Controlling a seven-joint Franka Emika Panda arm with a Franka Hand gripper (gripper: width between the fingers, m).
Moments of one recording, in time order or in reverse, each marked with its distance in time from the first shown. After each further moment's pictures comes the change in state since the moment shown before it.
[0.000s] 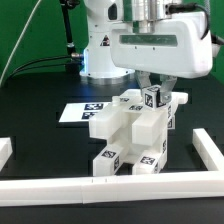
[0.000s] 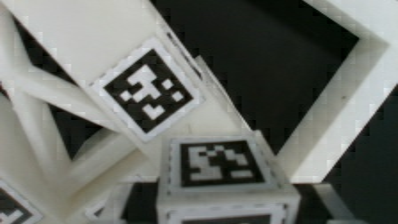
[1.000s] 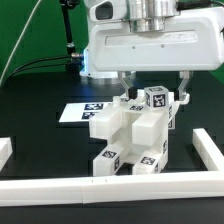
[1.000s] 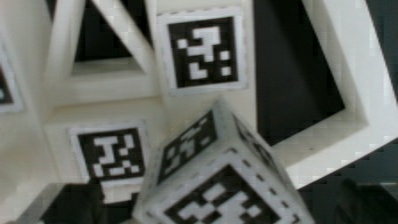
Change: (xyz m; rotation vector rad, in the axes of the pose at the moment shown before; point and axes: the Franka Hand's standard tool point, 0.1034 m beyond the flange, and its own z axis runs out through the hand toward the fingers) arm 0.004 -0.004 -0.003 0.008 0.000 -0.700
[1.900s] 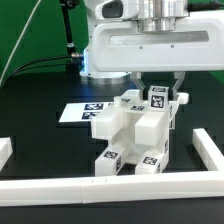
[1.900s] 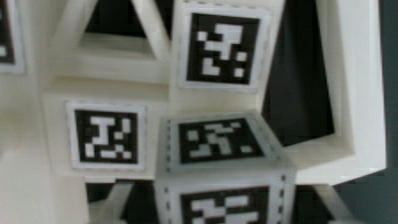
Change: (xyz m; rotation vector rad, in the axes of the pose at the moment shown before) arm -0.001 -0.006 0.001 -0.030 0.019 -0.079
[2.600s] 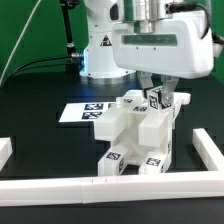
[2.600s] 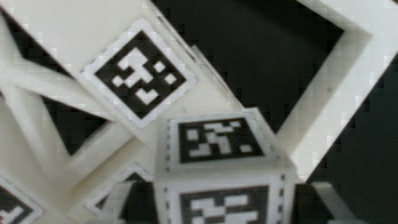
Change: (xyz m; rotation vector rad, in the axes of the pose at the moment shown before) arm 0.002 0.003 0.001 0.023 -0.019 0.744
